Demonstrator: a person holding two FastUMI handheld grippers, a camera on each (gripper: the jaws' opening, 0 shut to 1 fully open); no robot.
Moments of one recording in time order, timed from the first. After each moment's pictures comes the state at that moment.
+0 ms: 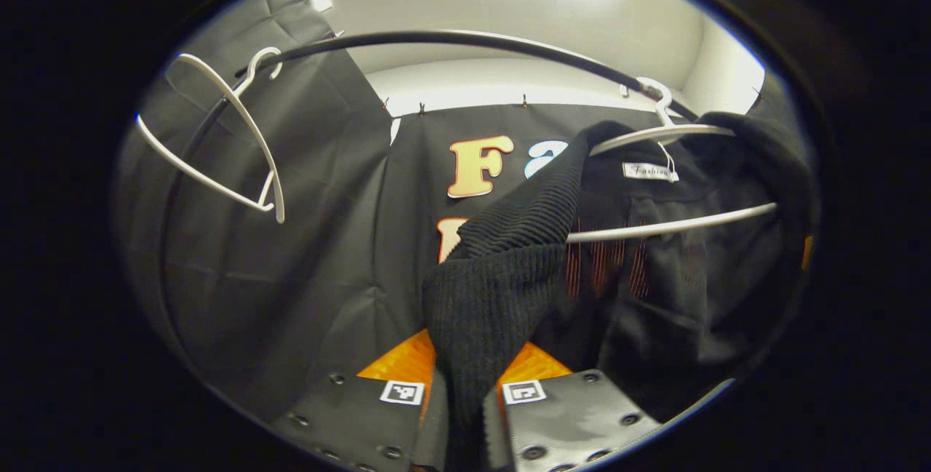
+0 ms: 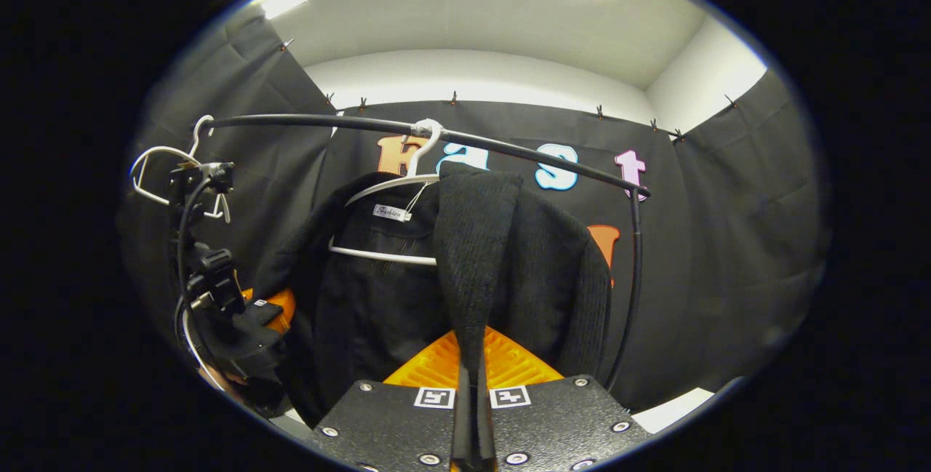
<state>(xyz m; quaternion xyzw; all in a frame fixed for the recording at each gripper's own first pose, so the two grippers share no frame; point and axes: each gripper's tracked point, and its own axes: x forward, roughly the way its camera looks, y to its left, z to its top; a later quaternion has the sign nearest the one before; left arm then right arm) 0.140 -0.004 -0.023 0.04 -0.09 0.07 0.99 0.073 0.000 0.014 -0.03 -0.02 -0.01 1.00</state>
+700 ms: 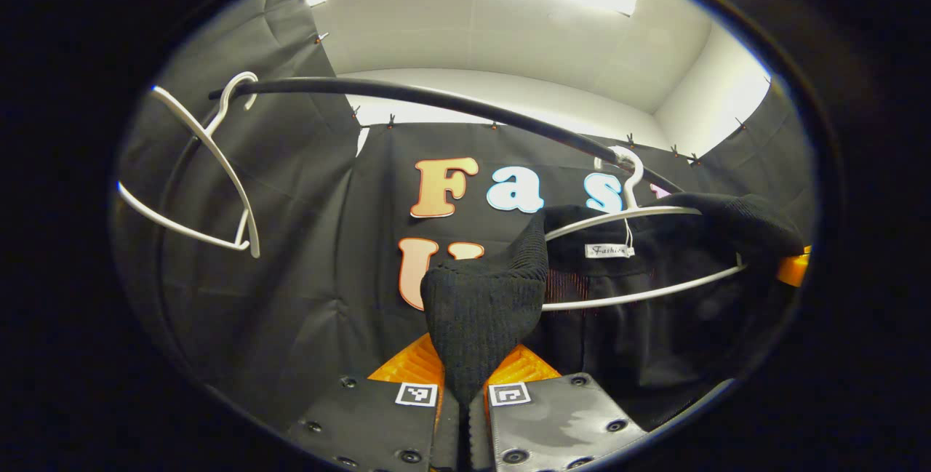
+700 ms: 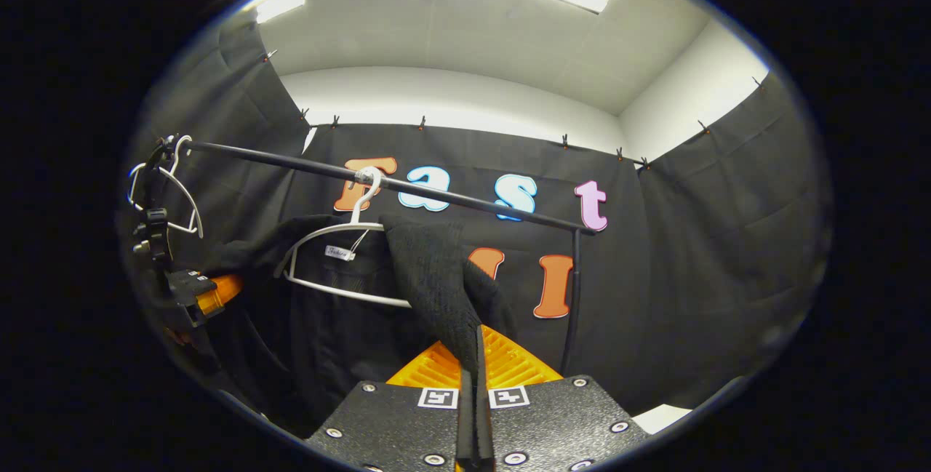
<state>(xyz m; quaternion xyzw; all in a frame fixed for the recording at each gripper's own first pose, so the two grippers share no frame) 0.115 -0.022 0.046 0.02 -0.10 -0.01 0.99 0.038 -0.070 0.084 -0.07 -0.08 -0.07 0.99</state>
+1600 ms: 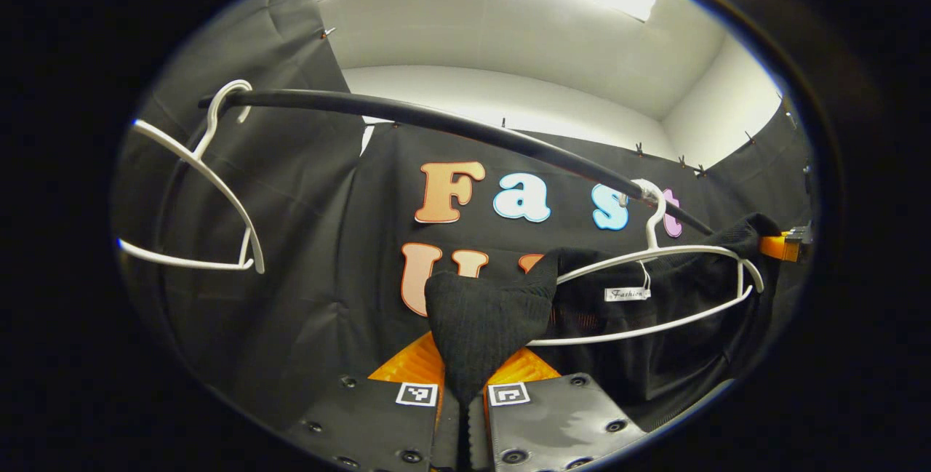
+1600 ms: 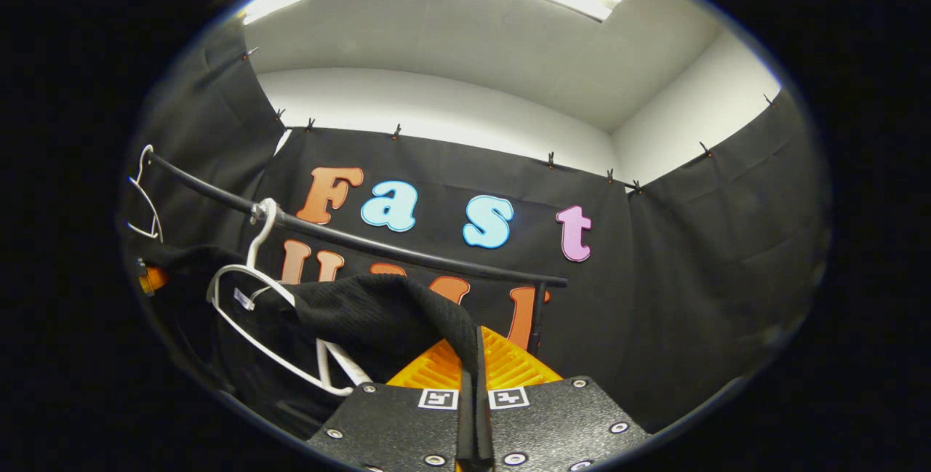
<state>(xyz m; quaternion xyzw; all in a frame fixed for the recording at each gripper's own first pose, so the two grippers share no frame) 0.138 0.000 0.092 0.01 -0.10 -0.02 1.00 0.137 -0.161 0.160 -0.10 -0.09 -0.11 0.99</state>
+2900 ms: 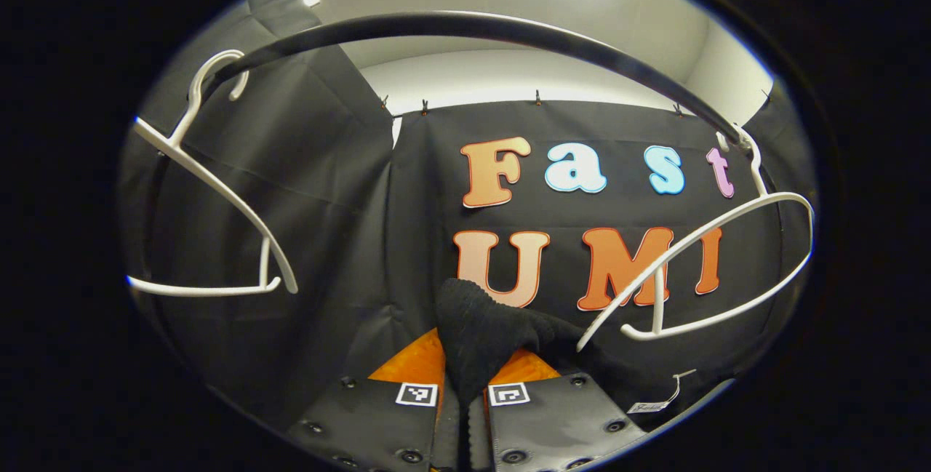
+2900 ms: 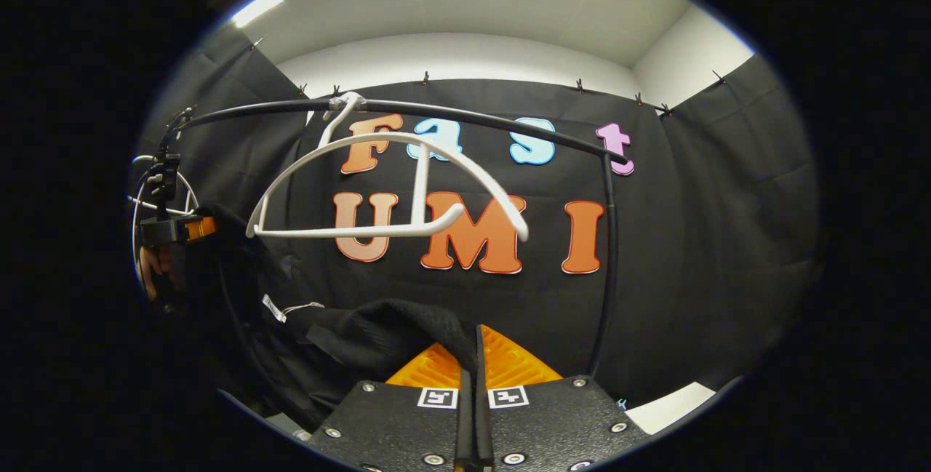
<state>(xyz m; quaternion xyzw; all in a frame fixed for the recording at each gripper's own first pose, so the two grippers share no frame) 0.187 0.091 0.065 0.06 -0.06 0.08 0.99 0.116 -0.069 -0.006 -0.01 0.02 -0.02 1.00</state>
